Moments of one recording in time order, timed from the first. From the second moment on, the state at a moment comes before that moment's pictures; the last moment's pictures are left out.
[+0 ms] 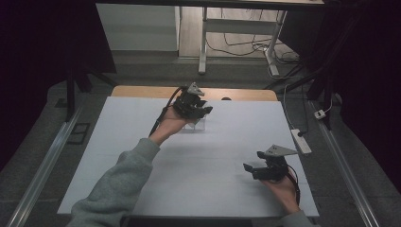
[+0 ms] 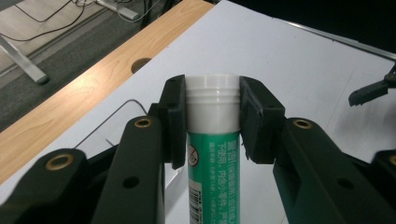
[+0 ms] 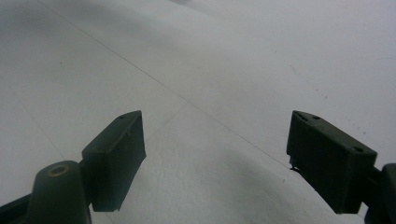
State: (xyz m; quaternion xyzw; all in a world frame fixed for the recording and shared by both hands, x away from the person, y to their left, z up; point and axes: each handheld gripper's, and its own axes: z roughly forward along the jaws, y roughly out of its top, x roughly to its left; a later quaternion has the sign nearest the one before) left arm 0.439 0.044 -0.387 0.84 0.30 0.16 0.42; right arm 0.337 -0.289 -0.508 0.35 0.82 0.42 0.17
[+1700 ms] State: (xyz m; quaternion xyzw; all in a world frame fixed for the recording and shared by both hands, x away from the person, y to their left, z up) left arm 0.514 0.036 -0.414 0.80 0.37 0.18 0.44; right arm 0.336 -0.292 -0.507 0.35 0.82 0.42 0.16
